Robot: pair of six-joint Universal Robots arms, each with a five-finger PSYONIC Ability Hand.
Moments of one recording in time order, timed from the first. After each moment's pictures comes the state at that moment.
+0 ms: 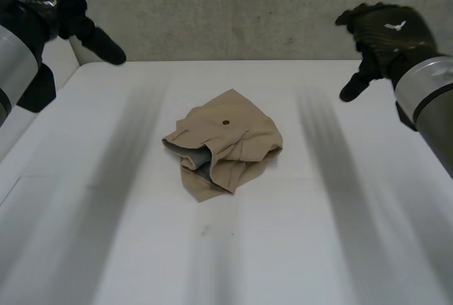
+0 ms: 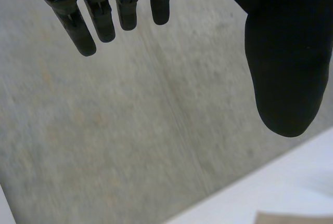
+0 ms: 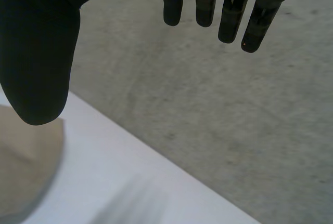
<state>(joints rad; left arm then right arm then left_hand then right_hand) 4.30 -1.53 -1.34 3.03 -1.58 3.21 1.92 -1.39 1.35 0.02 1.54 2.93 0.19 0.20 0.21 0.20 0.04 0.19 0.22 0.21 0.23 0.06</state>
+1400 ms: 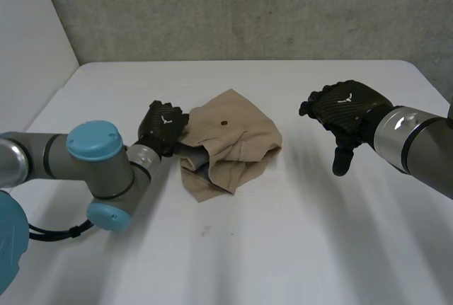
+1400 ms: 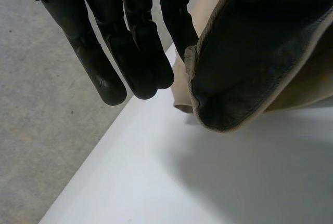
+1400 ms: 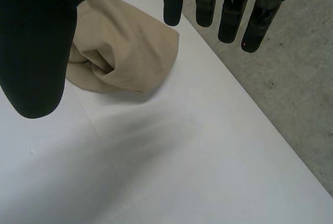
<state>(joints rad) 4.29 -2.38 -1.35 3.66 -1.45 3.74 1.93 -1.29 1.32 0.38 1.35 2.55 1.12 1.19 1.18 1.19 0.98 0.19 0.22 0.21 0.23 0.06</state>
